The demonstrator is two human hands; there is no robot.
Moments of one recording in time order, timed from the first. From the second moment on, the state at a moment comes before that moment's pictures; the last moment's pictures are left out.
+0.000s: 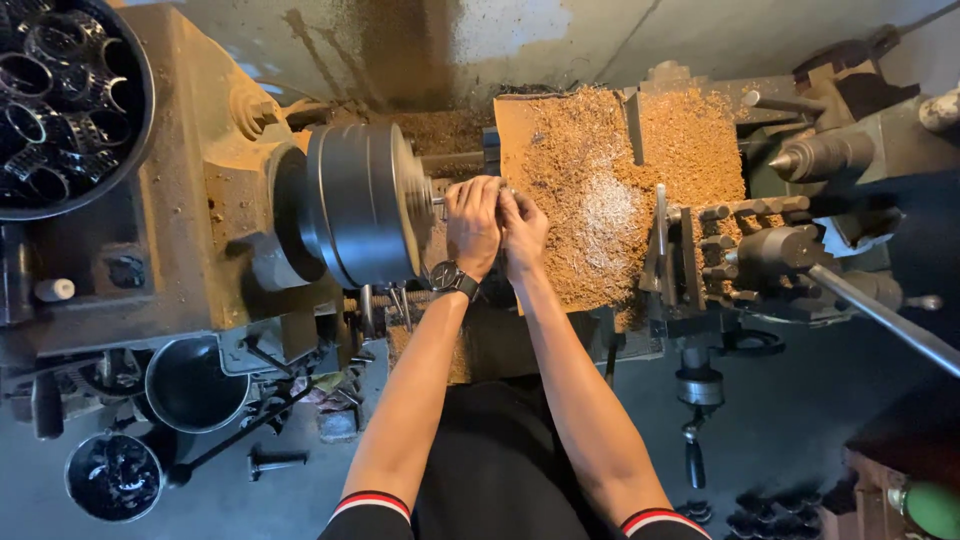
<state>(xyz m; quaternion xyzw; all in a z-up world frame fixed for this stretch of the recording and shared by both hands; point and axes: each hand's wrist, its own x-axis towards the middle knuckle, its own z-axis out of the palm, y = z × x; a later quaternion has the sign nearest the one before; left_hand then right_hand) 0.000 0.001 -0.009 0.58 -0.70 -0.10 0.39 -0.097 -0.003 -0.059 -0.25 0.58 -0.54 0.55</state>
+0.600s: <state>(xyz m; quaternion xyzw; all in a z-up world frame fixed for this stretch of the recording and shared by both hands) 0.000 0.002 0.001 0.57 -0.71 -0.08 0.41 -0.097 -0.003 -0.075 -0.23 0.51 -0.59 0.58</state>
